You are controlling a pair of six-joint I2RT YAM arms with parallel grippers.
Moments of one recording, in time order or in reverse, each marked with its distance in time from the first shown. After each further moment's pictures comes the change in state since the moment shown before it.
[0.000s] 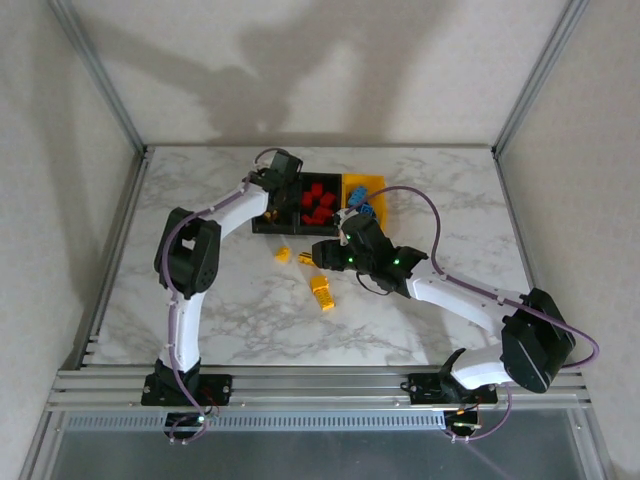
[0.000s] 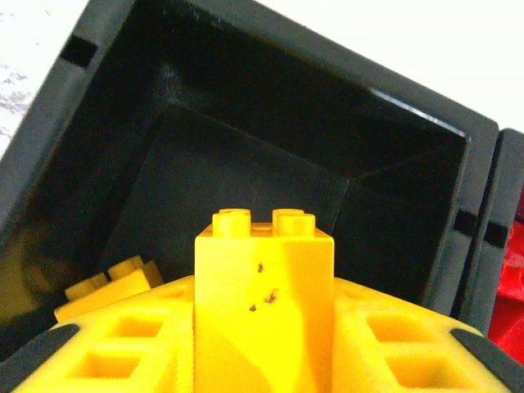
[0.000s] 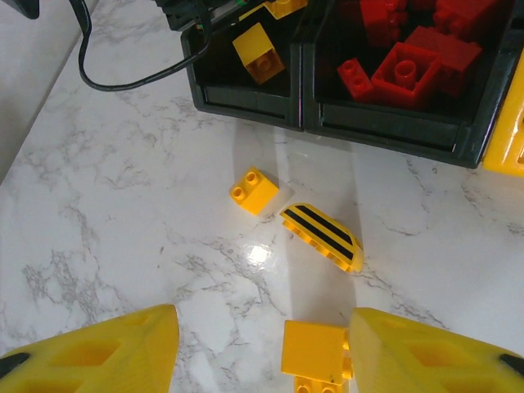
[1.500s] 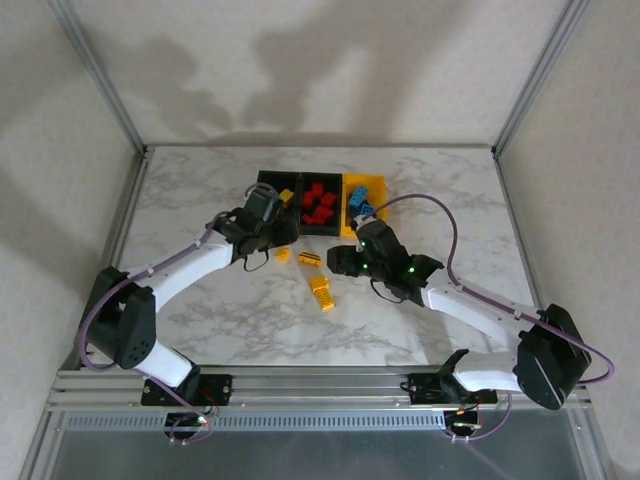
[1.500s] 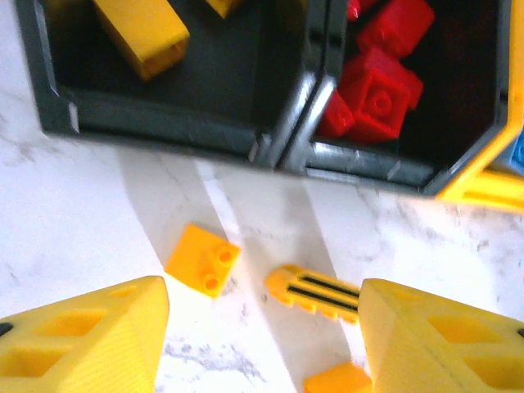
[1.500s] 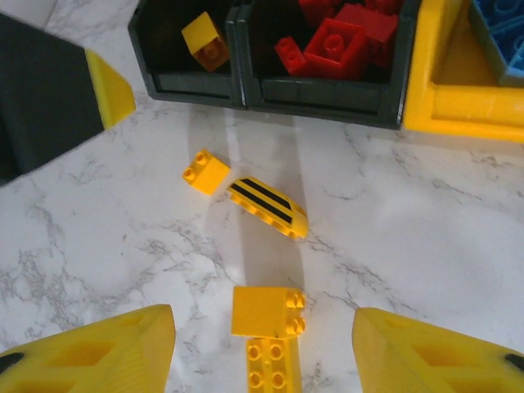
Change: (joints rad) left arm -0.124 -0.612 -0.602 0.027 0.211 0.055; right arm -0.045 -0.121 -0.113 -0.041 0.022 0.024
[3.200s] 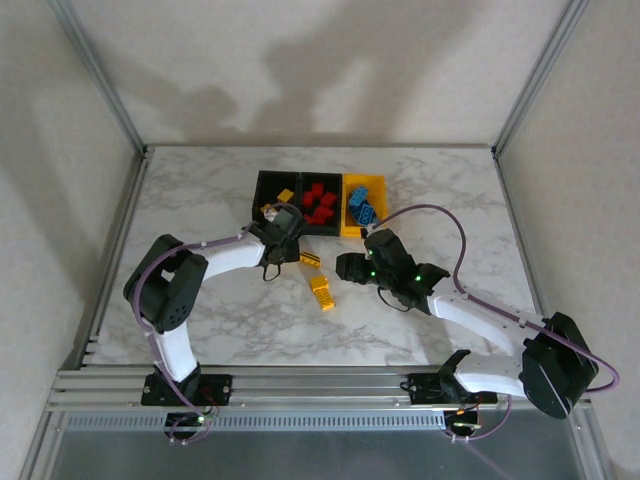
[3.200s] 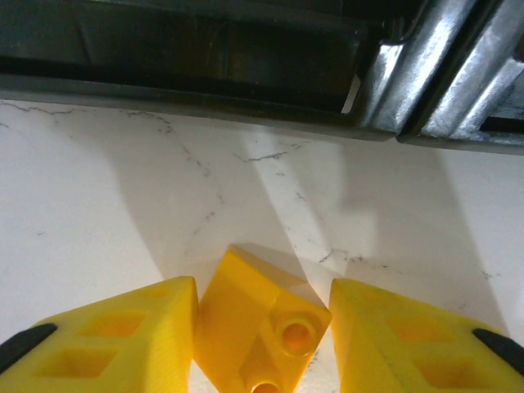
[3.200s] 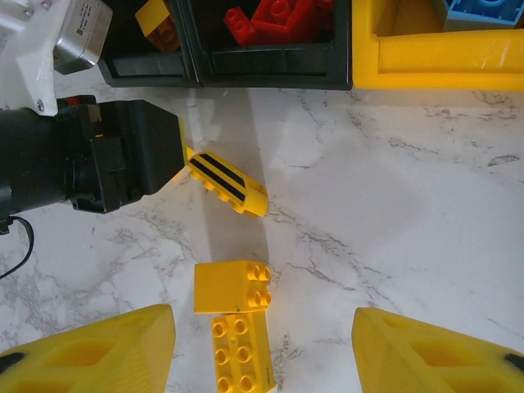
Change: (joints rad) left arm -0.042 0.290 0.004 0.101 -0.166 0.061; right arm -0.016 -0.049 -0.086 0.010 0.014 0.049
